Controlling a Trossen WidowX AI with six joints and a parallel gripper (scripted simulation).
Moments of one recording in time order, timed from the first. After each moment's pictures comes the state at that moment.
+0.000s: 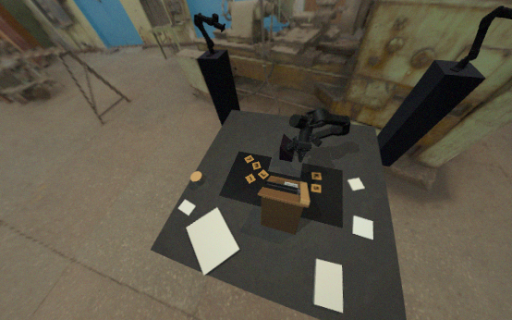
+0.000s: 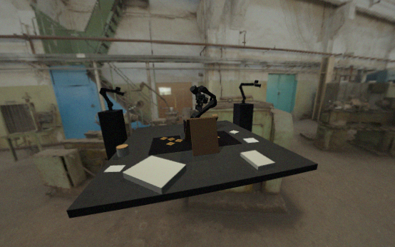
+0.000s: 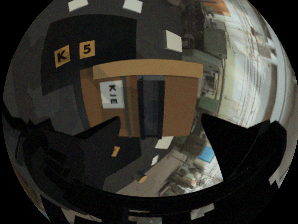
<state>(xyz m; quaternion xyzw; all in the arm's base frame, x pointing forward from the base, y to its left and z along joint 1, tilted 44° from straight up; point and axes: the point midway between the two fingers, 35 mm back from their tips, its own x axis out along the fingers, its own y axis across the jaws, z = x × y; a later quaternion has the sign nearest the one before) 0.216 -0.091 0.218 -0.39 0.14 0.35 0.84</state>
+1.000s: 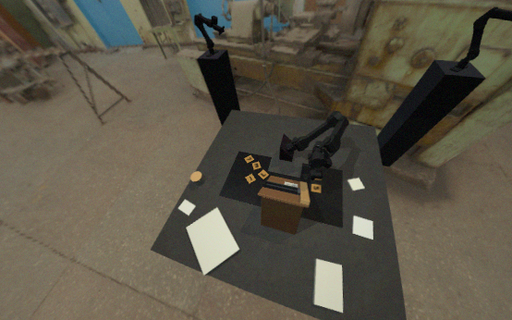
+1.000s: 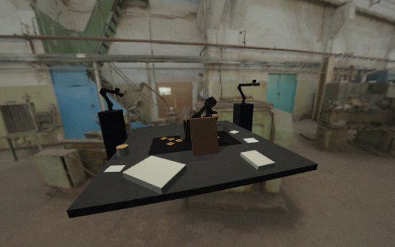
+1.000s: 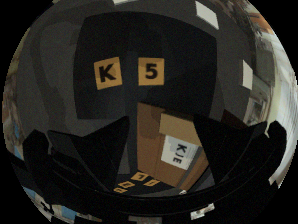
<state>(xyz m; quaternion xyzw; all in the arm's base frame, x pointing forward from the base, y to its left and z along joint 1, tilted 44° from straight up) 0.198 0.081 0.172 -0.34 0.18 0.60 0.70</state>
